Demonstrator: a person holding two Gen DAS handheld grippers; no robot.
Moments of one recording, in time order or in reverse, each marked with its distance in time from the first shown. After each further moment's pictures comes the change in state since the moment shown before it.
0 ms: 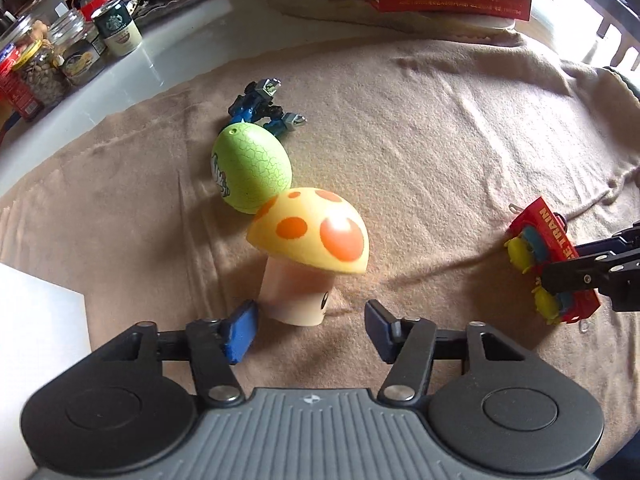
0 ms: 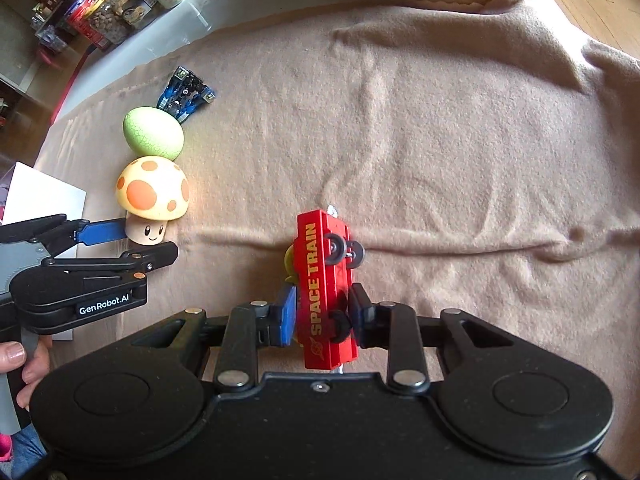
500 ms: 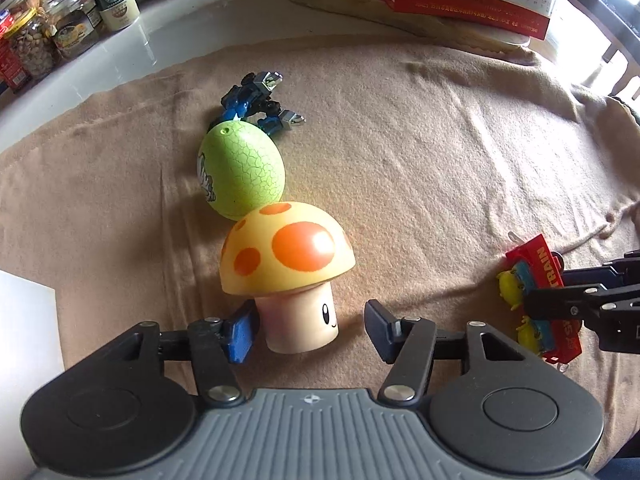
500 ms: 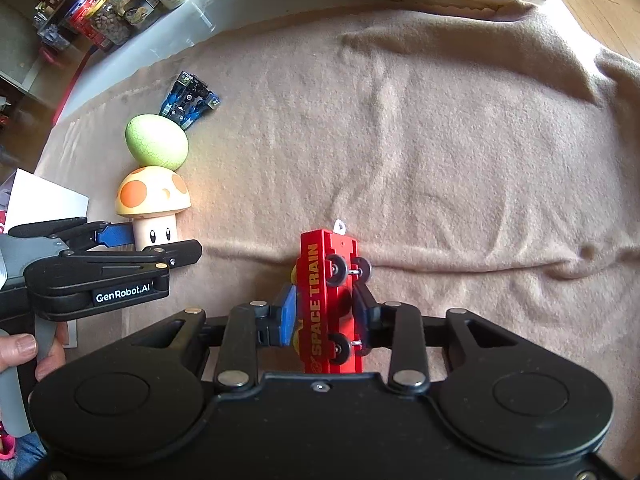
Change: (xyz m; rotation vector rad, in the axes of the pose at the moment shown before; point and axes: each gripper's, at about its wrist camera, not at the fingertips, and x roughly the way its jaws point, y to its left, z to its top) left arm 0.018 0.002 0.018 -0.075 0.031 -0.027; right arm 0.005 0.002 0.010 -0.003 0.009 0.008
